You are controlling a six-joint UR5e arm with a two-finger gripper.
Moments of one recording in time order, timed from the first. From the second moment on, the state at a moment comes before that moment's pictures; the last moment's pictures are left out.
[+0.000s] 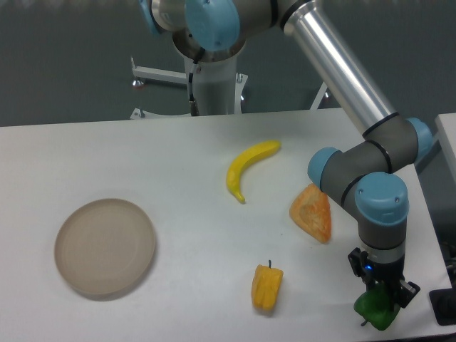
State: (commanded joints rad) arm 2.36 -2.51 -0.81 -0.98 1.62 1.38
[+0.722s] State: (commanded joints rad) arm 2.34 -2.29 -1.12 -1.01 1.52 1.34
